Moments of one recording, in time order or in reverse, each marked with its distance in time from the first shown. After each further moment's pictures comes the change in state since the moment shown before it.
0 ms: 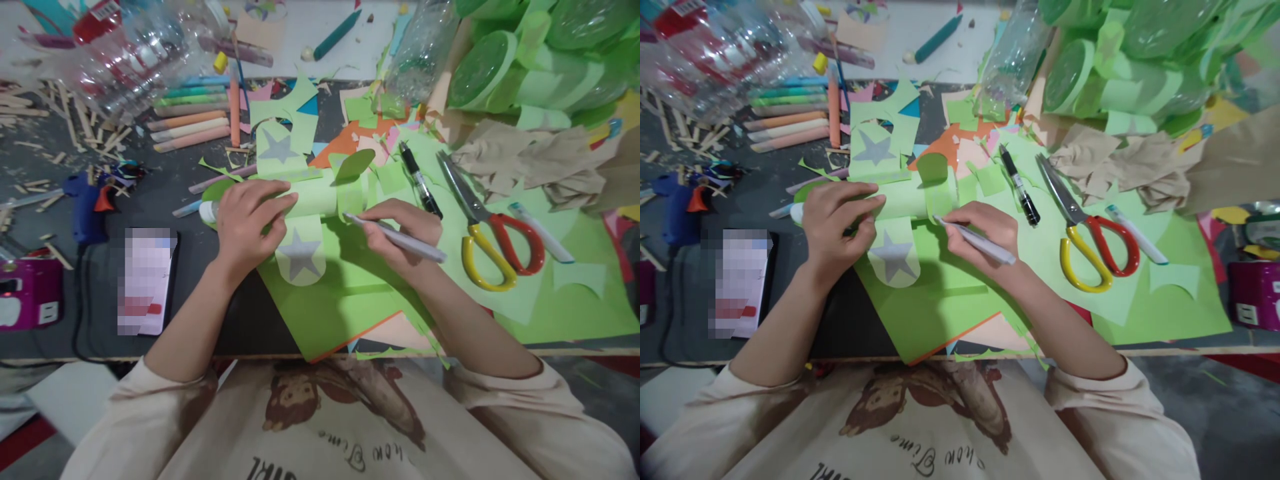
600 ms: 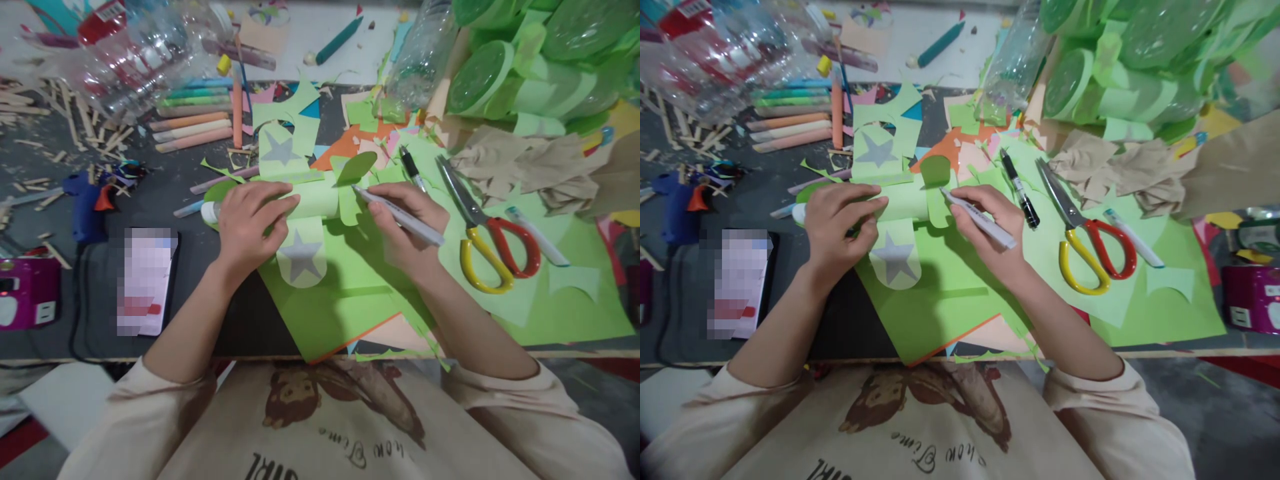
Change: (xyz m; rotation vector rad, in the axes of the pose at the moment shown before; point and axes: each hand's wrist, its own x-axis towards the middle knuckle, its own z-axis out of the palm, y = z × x) left_hand 0.000 0.001 0.000 -0.037 0.059 0.048; right_hand 0.005 0.003 -0.001 0.022 0.037 0.201
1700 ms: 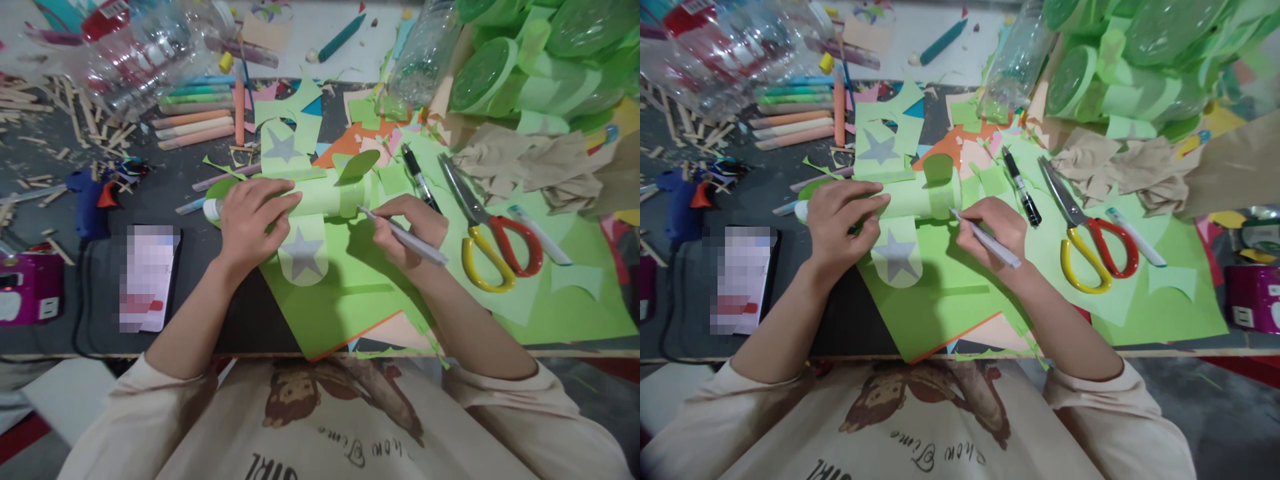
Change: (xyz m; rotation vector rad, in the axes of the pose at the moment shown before) left_hand 0.000 -0.001 0.001 0.030 -0.097 -0.069; right_hand -0.002 0.003 -0.007 -0.255 -0.034 -0.359
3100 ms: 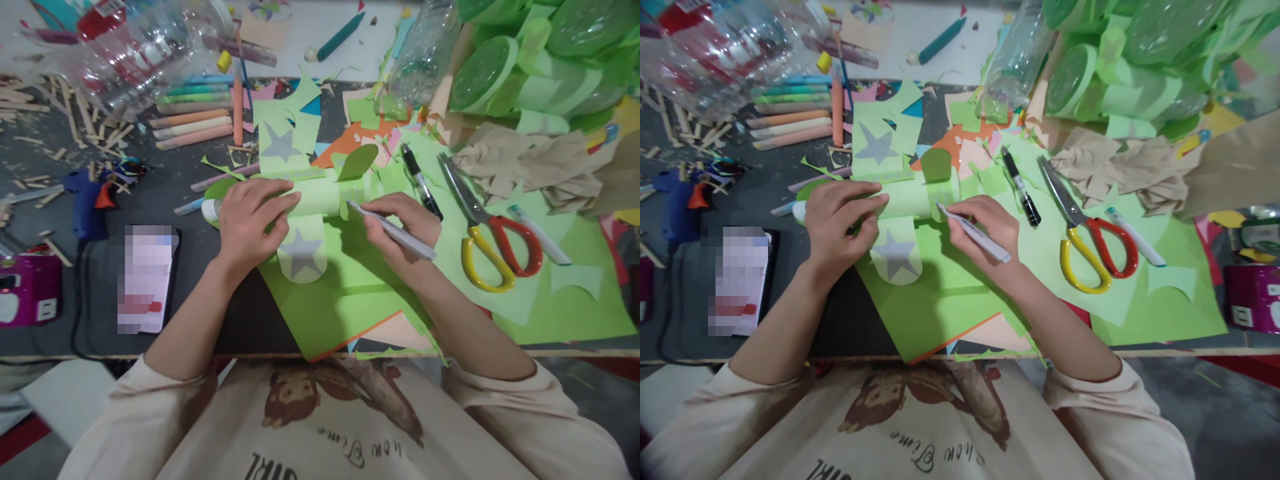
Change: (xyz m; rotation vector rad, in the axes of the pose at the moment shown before) left_hand 0.003 0.001 0.001 0.011 0.163 0.130; right_hand -0.001 -0.007 0.007 0.123 0.003 0.205
